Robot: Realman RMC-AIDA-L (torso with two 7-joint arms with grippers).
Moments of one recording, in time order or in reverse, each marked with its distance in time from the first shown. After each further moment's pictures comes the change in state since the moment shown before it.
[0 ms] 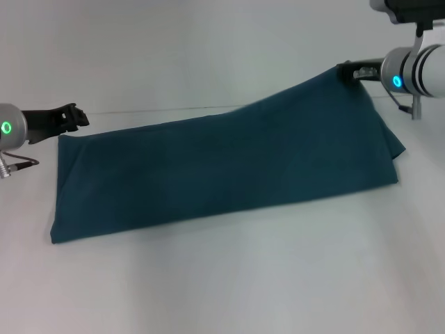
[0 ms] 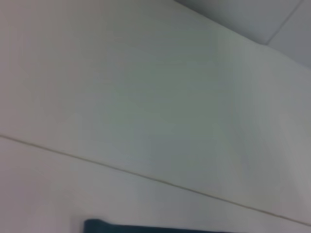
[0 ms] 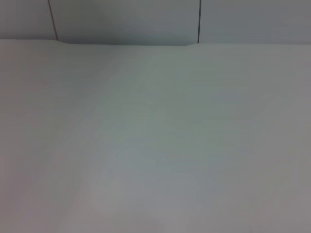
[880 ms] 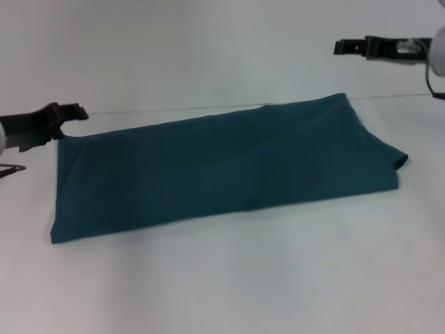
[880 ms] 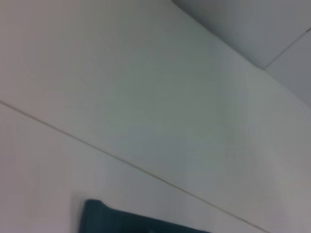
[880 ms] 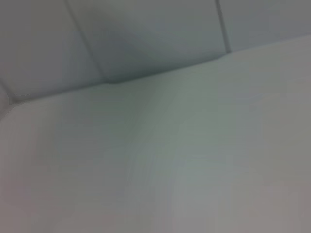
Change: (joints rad) left arm 0.098 -0.001 0.001 0.096 -0.148 0.113 -0.025; right arm -0.202 -0.044 0.056 -0.363 0.342 -0.475 -0.036
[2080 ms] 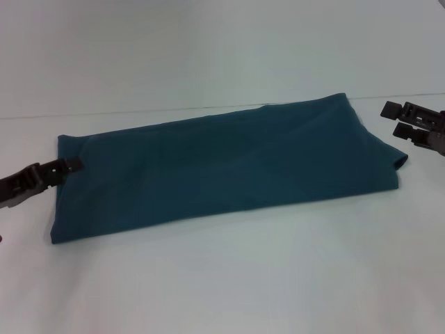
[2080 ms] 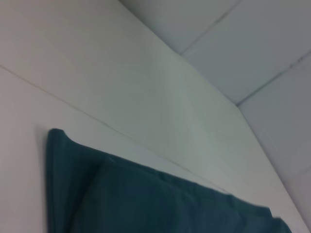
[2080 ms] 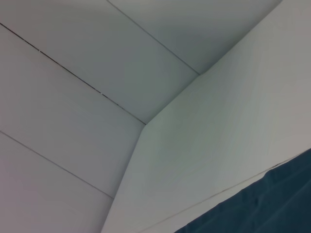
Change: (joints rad) left arm 0.270 -0.016 -0.046 0.026 -0.370 0.331 0.443; right arm -0.341 0.011 0.250 0.077 0.446 -0.555 -0.258
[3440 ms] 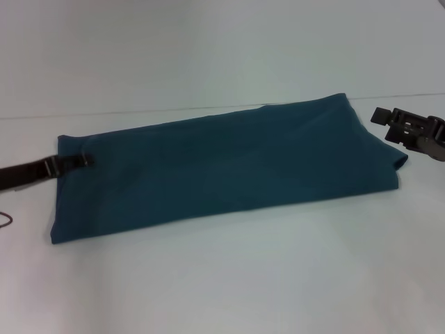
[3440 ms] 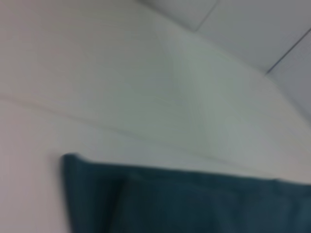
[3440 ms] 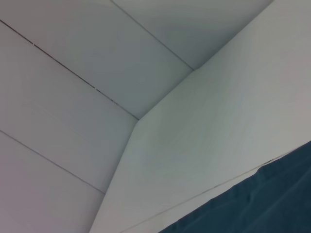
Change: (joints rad) left arm -0.114 0.030 0.085 -0.050 0.135 -0.175 -0.014; right arm 0.026 -0.002 -0.002 0.054 -0.016 0.038 -0.045
